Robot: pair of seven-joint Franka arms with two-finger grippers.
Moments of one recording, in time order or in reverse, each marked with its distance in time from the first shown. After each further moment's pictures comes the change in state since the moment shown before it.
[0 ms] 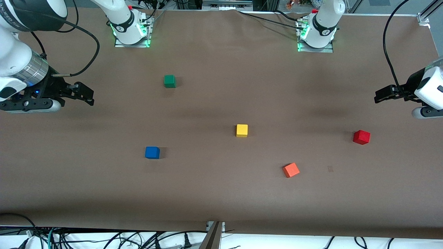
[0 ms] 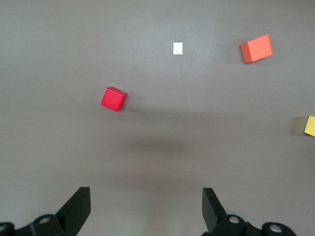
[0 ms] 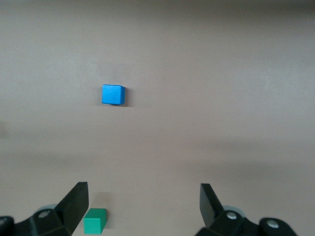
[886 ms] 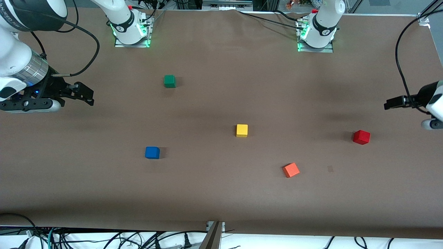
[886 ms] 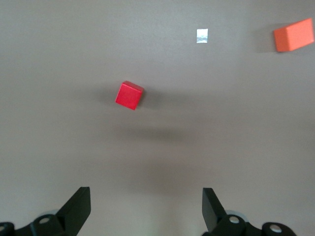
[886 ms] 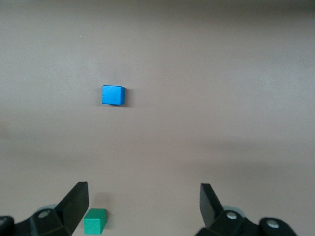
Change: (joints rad) left arm 0.117 0.123 0.005 -0.002 -0.003 0.049 0.150; right arm 0.000 0.001 0.000 0.001 0.000 0.004 0.000
